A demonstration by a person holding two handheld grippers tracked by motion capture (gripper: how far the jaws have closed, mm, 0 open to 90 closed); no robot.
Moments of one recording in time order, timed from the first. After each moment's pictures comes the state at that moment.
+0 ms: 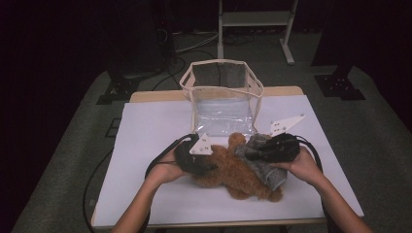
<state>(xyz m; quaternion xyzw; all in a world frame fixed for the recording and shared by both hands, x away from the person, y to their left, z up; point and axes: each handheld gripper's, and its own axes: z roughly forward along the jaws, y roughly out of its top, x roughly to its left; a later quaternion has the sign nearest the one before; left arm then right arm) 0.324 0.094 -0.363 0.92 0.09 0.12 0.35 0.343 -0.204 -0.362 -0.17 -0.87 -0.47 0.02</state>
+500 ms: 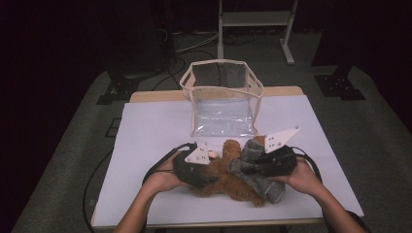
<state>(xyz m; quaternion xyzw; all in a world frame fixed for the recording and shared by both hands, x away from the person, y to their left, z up) 0.306 0.094 -0.370 0.92 0.07 0.09 0.37 0.313 -0.192 -0.358 -0.12 -0.88 -0.46 0.01</state>
